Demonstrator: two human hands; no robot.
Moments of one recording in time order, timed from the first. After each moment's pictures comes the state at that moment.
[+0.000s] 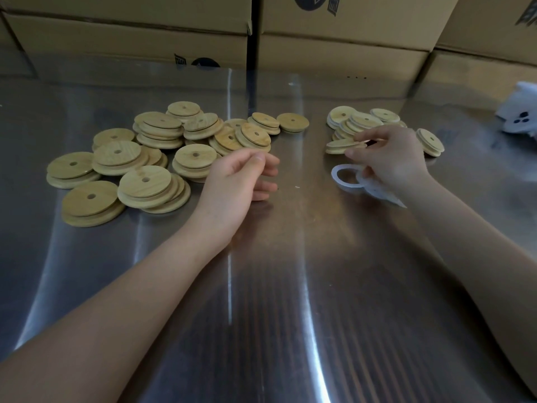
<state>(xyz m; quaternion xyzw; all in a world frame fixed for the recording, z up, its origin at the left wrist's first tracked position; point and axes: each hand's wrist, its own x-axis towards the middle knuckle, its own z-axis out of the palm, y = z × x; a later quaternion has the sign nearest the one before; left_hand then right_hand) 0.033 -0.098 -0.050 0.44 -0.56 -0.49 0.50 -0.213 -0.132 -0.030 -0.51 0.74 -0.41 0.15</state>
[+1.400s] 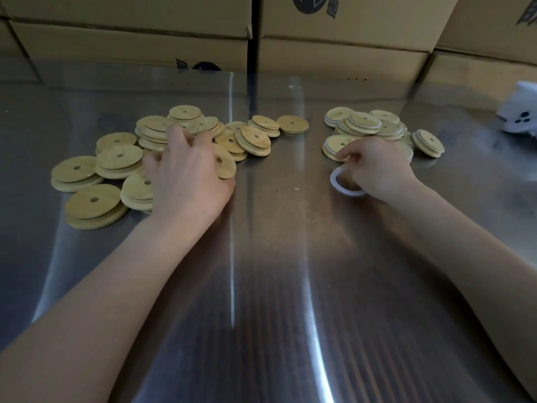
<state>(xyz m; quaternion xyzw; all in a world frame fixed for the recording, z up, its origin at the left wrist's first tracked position) 0.066 -0.111 -0.041 0.66 -0.70 0.03 0.27 -0.201 -0.133 -0.035 -0.67 0.71 -0.20 -0.01</state>
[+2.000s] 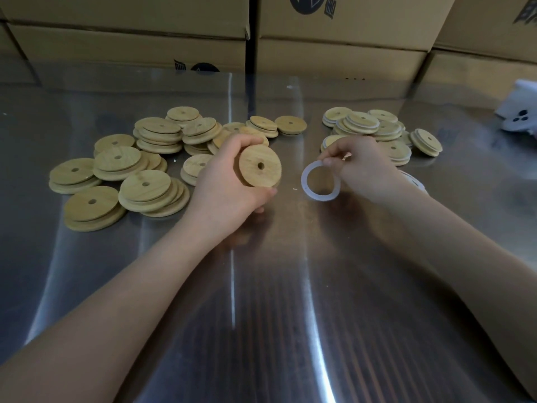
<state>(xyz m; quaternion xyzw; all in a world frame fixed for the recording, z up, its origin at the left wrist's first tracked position) 0.040 -0.096 -0.043 0.45 -0.64 -0.39 0.47 -0.180 -0.122 -0.030 -0.67 0.65 -0.32 0.15</state>
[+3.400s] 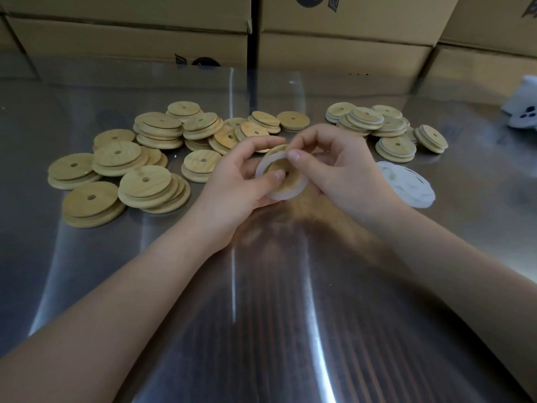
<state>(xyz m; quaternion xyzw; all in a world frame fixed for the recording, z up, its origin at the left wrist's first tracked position) 0.035 -0.094 -0.047 0.34 -0.56 -0.59 0.47 -0.128 -0.083 -0.023 -0.70 0.45 -0.48 0.28</state>
